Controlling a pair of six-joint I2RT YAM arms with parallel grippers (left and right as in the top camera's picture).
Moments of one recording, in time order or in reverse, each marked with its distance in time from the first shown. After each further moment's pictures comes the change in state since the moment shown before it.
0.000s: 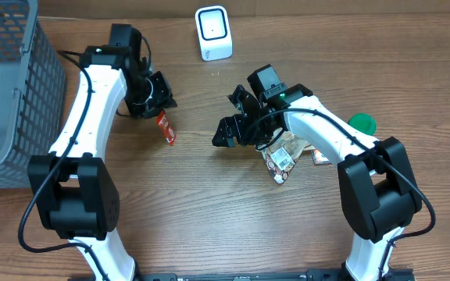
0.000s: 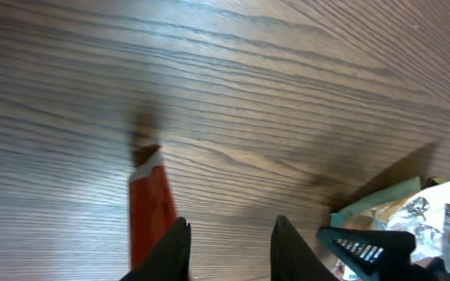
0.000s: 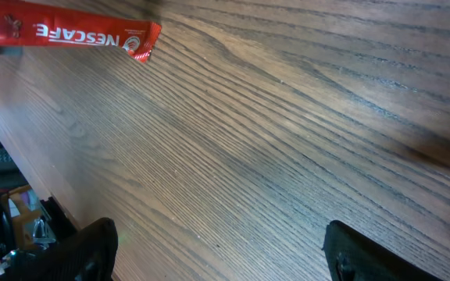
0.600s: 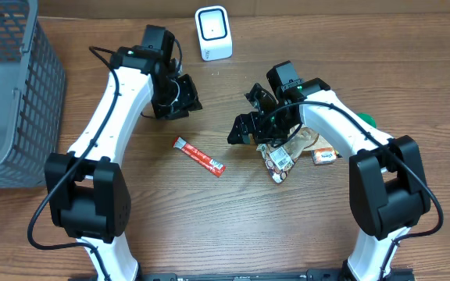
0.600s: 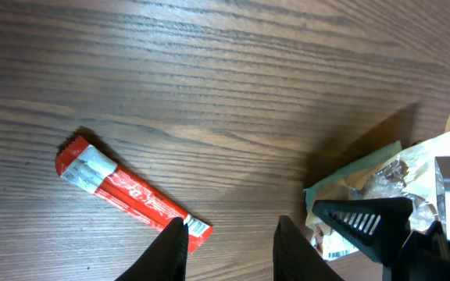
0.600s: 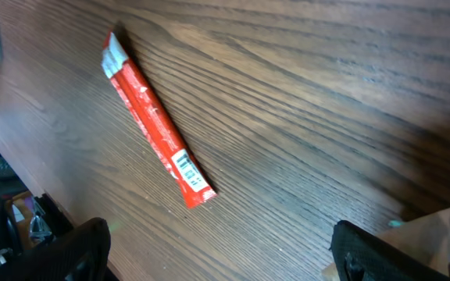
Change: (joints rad) left arm -0.129 0.000 -0.001 0.031 0.017 -0.048; right arm -0.092 -0.010 0.000 -0.108 0.000 -0.070
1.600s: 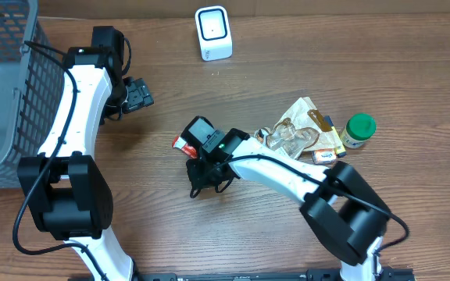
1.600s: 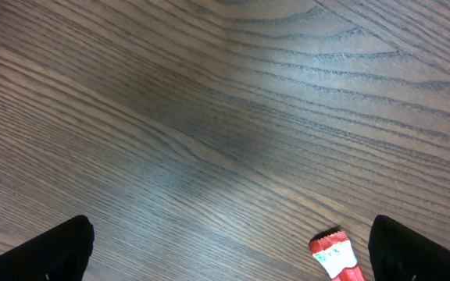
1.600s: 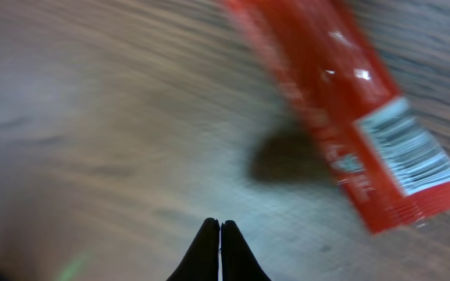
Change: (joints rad) left arm 0.210 0.000 0.000 -0.073 -0.457 0.111; right arm 0.484 0.039 -0.045 0.151 0.366 0.450
